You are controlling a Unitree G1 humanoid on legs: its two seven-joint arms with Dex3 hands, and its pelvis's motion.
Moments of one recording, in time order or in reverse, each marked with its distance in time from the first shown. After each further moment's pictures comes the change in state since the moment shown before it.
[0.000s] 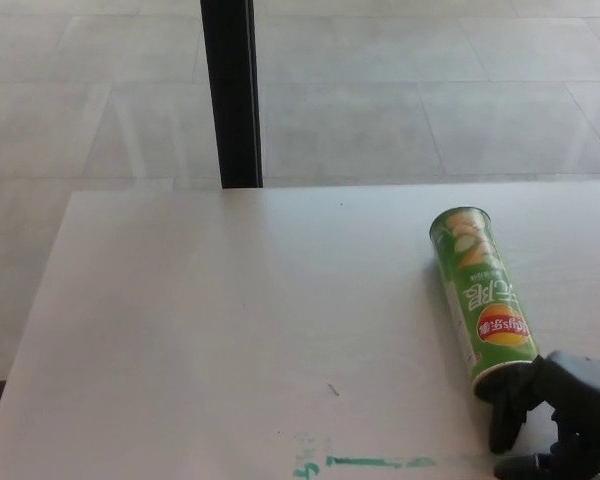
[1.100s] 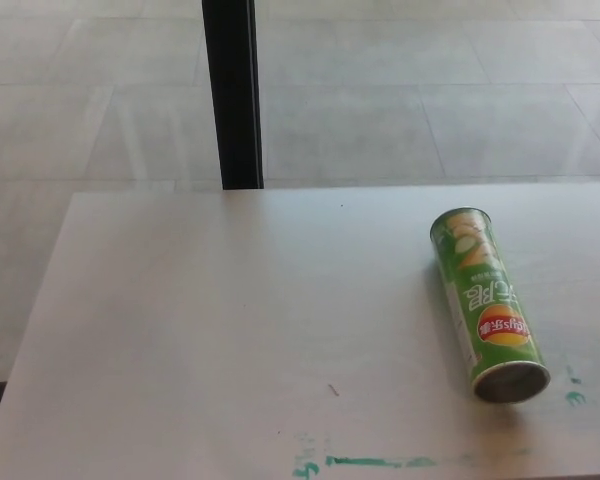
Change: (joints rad) left_arm -0.001 -0.002 -0.003 -0.001 0.002 0.000 0.000; right_arm 0.210 -0.136 -0.578 -0.309 0.372 0.106 0.261
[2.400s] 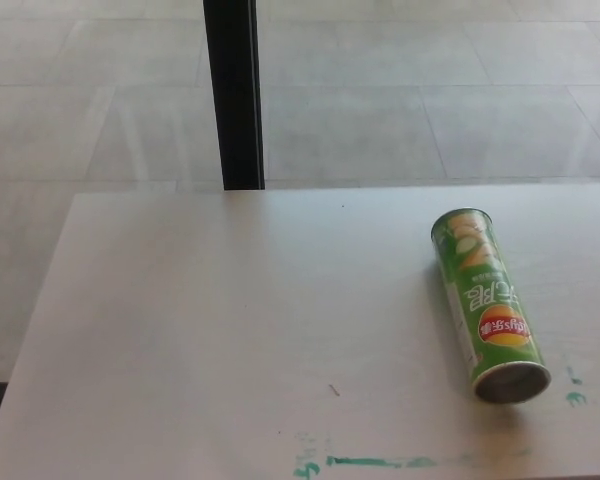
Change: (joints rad) left_arm 0.026 -0.058 0.018 0.005 -0.003 0.000 0.001; right_arm -0.158 0.128 -0.600 1.133 0.234 -0.132 -0.491
